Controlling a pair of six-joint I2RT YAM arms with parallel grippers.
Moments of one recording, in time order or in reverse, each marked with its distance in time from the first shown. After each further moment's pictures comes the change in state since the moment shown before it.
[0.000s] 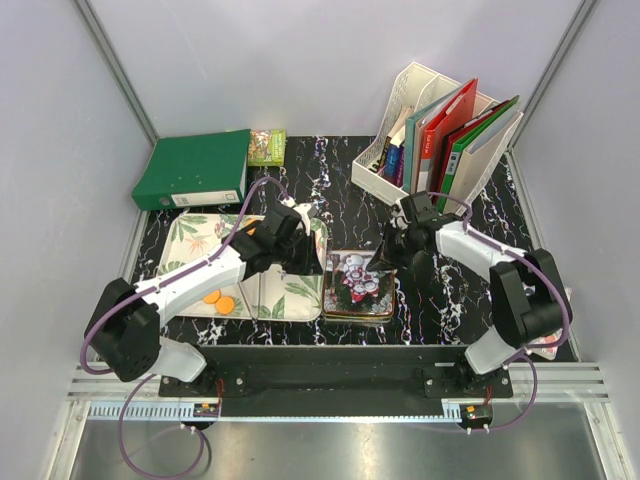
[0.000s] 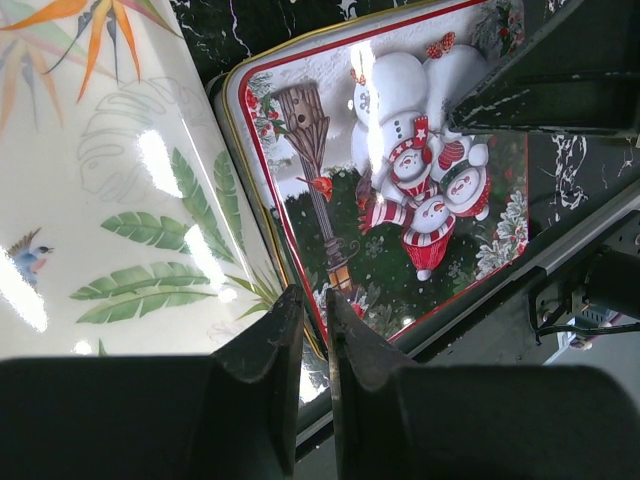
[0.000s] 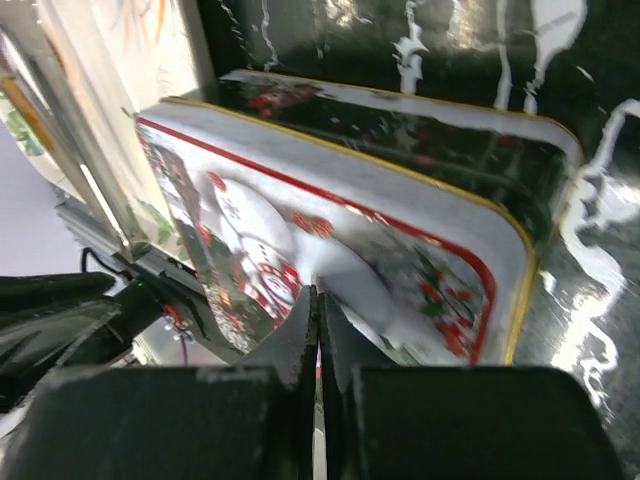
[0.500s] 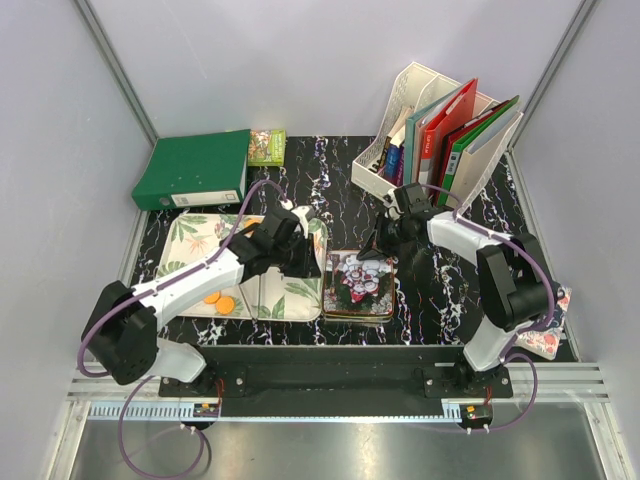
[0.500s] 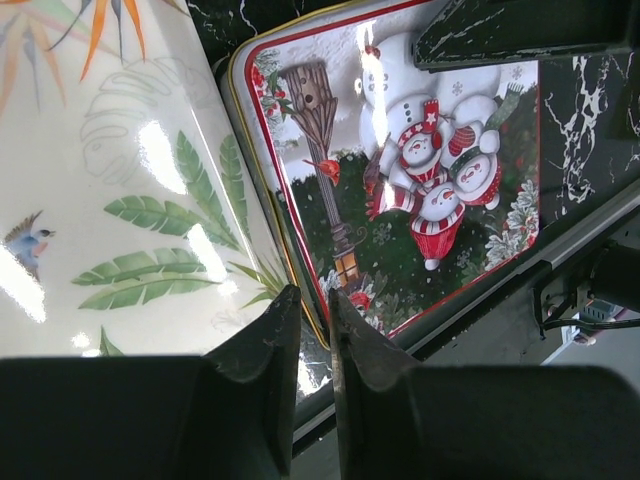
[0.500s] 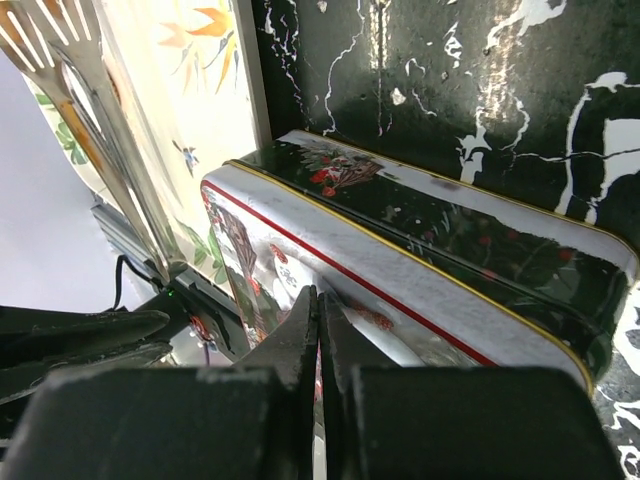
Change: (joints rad) left arm 0.000 -0.018 -0.024 -0.006 0.000 -0.004; right arm -0.002 0.136 0.100 0.089 -0.072 0.019
